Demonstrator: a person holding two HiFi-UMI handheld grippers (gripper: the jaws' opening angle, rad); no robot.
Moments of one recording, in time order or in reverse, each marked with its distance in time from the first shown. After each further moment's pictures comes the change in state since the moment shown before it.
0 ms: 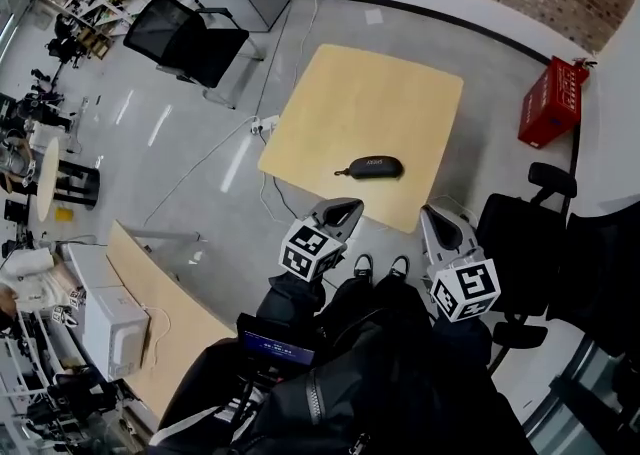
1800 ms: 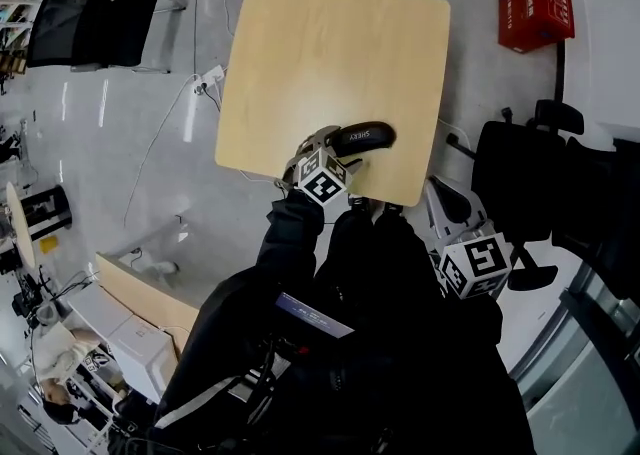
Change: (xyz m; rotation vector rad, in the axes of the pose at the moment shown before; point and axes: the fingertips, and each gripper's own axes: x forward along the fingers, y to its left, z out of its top) left arm 0.192 0.139 -0.154 0.370 0.527 -0.245; right arm 0.106 -0.073 -0.070 0.139 0.282 -0.196
